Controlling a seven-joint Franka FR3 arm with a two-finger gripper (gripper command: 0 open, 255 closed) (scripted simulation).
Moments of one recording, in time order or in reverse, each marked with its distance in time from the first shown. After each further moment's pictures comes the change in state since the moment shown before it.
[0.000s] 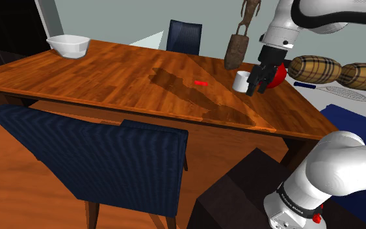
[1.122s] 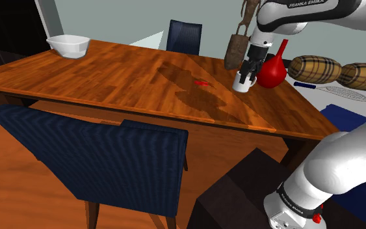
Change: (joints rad) arm -0.057 0.465 -0.211 0.277 -0.128 0.177 -0.268
